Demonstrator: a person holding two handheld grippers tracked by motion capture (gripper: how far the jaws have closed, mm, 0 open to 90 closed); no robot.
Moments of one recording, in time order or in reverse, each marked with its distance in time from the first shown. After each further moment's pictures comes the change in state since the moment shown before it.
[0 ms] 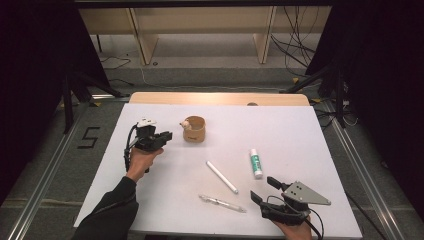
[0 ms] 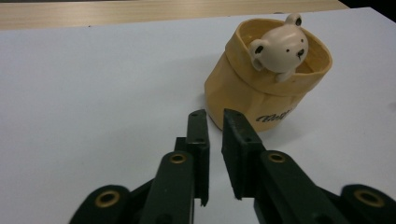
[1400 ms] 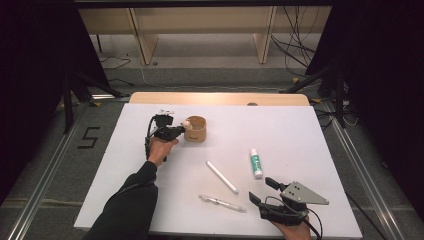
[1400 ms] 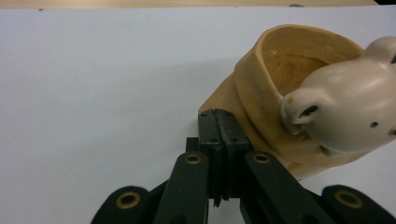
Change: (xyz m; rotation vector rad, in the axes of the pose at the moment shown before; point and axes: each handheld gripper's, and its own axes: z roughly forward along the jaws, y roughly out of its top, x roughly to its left) left arm -0.013 0.020 0.065 0.066 0.011 -0.077; right arm 0.002 0.000 0.002 0.014 0.016 -0.004
